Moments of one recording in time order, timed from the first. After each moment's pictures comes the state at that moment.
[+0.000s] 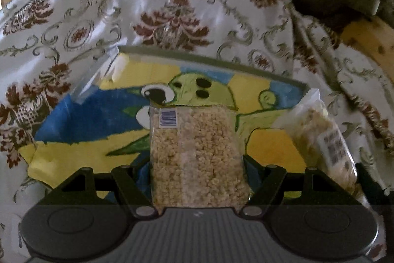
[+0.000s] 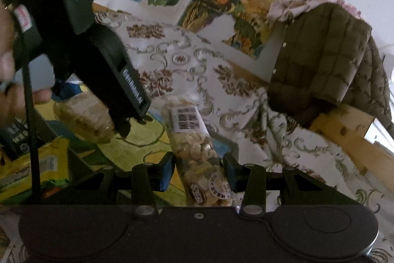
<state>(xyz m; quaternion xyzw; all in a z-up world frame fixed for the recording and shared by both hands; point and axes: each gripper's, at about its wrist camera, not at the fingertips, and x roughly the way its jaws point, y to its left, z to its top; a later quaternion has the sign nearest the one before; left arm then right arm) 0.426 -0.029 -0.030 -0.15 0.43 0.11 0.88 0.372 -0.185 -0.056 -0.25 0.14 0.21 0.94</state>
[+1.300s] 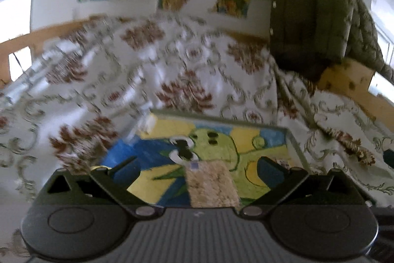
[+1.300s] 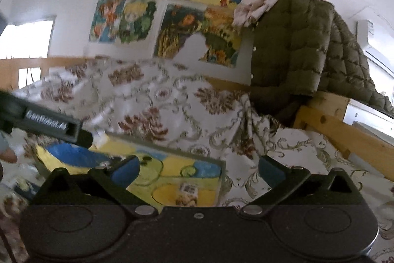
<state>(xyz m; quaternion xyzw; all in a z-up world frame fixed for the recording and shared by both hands) 0.303 -0.029 0.039 -0.11 0.26 0.14 0.95 0.312 -0.228 0.031 -0.10 0.12 0.20 0.97</state>
